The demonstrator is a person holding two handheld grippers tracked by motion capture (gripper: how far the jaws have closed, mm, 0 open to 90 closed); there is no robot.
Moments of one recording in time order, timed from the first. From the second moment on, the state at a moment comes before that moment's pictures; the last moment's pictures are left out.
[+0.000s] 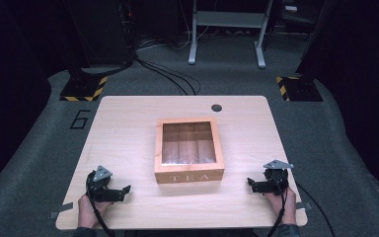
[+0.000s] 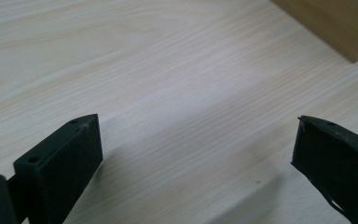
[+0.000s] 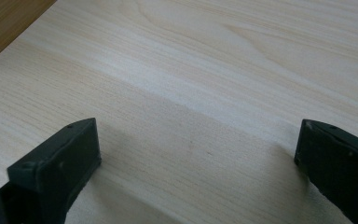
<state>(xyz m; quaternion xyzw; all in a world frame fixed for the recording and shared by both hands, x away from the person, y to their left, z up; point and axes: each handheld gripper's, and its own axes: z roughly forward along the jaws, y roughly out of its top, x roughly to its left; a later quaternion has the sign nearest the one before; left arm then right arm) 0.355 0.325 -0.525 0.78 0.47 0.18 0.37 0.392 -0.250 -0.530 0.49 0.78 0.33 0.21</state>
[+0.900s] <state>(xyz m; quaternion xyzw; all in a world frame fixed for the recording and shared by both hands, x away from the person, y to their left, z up) 0.357 0.250 -0.488 0.80 0.36 0.15 0.46 0.392 -0.249 -0.530 0.49 0.78 0.33 0.21</state>
